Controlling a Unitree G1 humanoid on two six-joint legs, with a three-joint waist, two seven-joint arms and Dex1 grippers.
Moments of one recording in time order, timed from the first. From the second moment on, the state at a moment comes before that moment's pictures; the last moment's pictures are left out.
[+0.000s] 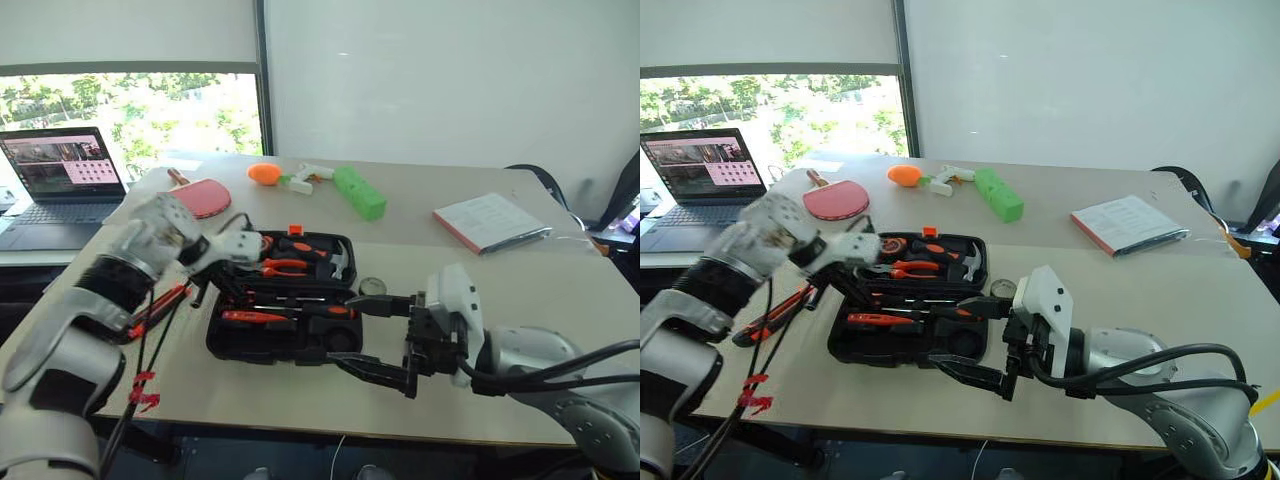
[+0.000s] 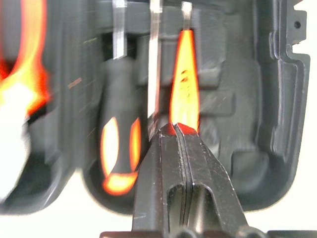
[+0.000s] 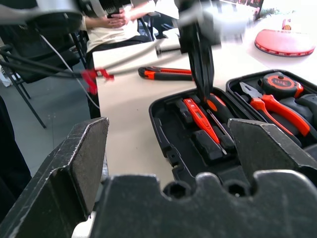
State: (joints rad) left arm -1.13 0.89 -0.53 0.52 -0.02 0.36 -1.60; right arm -0.31 -0.78 -0.02 -0.81 1.00 0.81 0.53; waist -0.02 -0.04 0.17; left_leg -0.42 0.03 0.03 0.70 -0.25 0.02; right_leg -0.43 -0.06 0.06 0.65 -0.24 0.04
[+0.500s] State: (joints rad) left arm -0.20 1.25 0.23 0.16 -0.16 0.74 -1.29; right arm -0.46 -0.79 0.03 -0.62 0.93 0.79 0.75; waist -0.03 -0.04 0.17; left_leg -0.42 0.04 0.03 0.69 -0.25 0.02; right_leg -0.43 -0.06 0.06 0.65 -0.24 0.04
